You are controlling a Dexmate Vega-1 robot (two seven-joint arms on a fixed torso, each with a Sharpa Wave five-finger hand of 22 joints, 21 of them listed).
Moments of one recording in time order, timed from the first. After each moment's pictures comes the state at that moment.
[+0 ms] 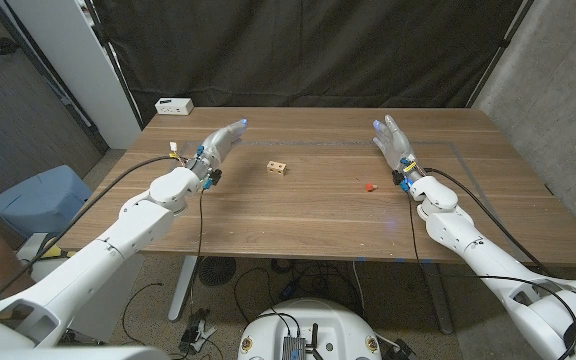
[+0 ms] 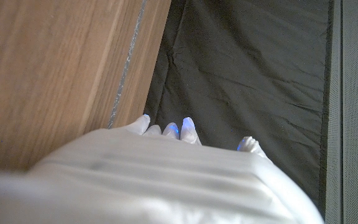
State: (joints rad) left arm 0.87 0.75 0.39 -1.64 -0.48 -0.02 0.06; left_hand 0.21 0.13 0.65 -0.06 0.18 0.13 -0.09 0.18 0.17 0.08 -0.07 0.20 0.18 -0.06 0.08 0.17 0.17 -0.01 0.09 0.19 0.17; right arm -0.74 -0.45 -0.40 -1.12 0.65 0.39 0.16; right_hand 0.14 0.13 0.16 0.02 0.24 0.14 -0.06 0.19 0.18 -0.01 -0.06 0.18 0.17 -0.14 -0.04 0.19 0.18 -0.03 -0.03 0.18 0.17
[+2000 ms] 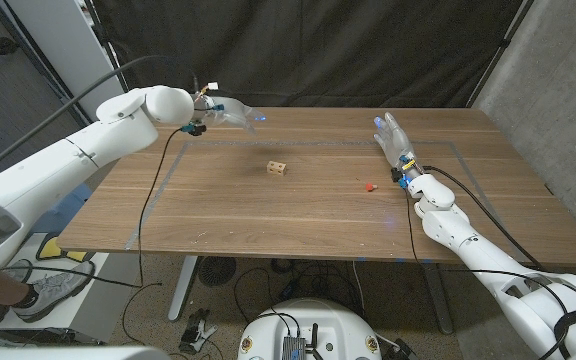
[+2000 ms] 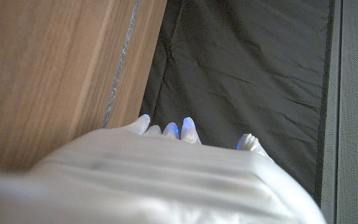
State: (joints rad) left arm 0.34 0.95 0.71 -1.76 0.31 0.20 -0.55; left_hand 0.58 -0.08 0.65 -0.19 0.18 0.14 -0.21 0.21 0.18 0.16 -0.18 0.23 0.19 -0.12 0.02 0.18 0.17 -0.17 0.17 0.17 0.17; right arm -0.71 -0.42 -0.40 -1.05 0.63 0.43 0.16; right_hand 0.17 0.12 0.19 0.00 0.24 0.14 -0.06 0.19 0.18 -0.01 -0.06 0.18 0.18 -0.14 -0.04 0.19 0.18 -0.03 -0.03 0.18 0.17
